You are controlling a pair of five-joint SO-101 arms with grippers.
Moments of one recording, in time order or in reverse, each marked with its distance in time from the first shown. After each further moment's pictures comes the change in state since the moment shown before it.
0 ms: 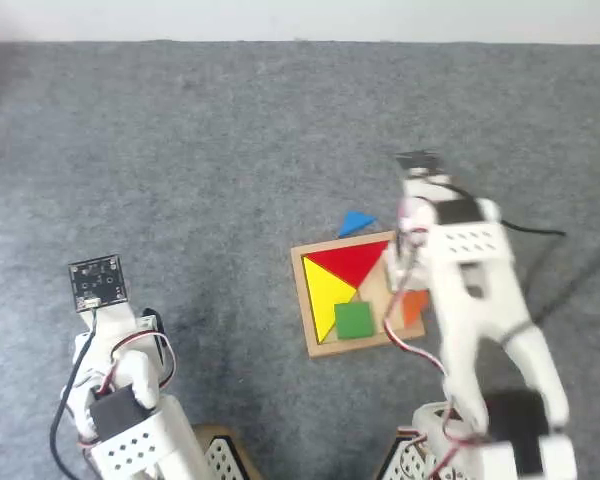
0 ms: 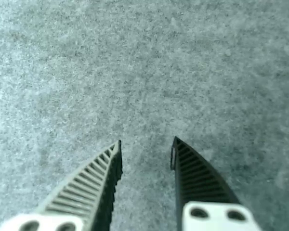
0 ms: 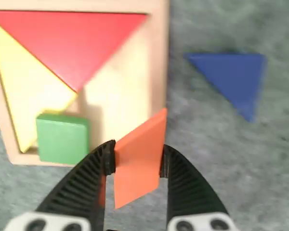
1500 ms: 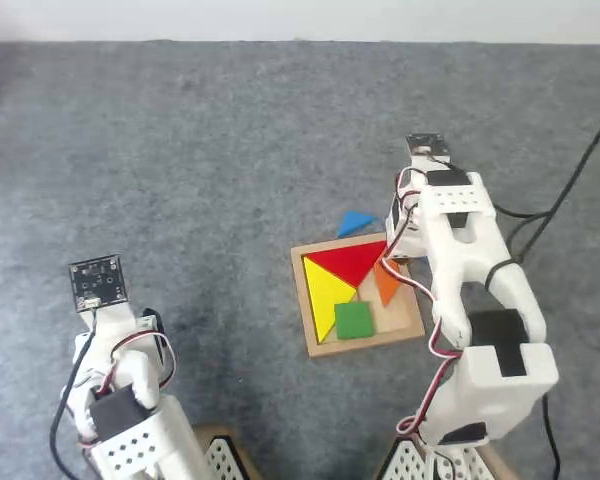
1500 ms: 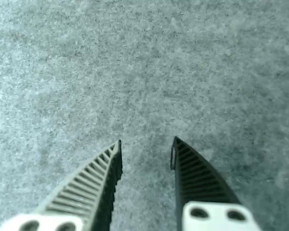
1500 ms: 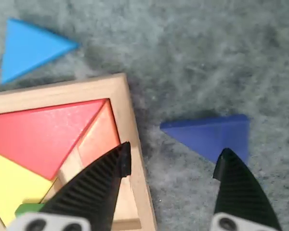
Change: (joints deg) left arm 0.0 0.0 0.0 0.0 0.0; right arm 3.6 22.6 -13.5 -9.8 -6.6
